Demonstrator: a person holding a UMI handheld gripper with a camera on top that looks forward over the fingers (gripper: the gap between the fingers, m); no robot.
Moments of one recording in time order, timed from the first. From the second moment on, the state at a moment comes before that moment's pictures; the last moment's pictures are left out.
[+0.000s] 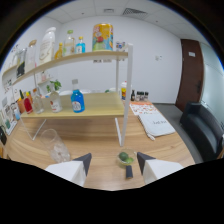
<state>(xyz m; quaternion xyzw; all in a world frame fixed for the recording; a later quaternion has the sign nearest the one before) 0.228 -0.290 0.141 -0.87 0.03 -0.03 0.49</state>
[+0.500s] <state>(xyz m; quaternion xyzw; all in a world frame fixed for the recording) 0.037 -0.320 0.164 -0.85 0.00 0.03 0.53</state>
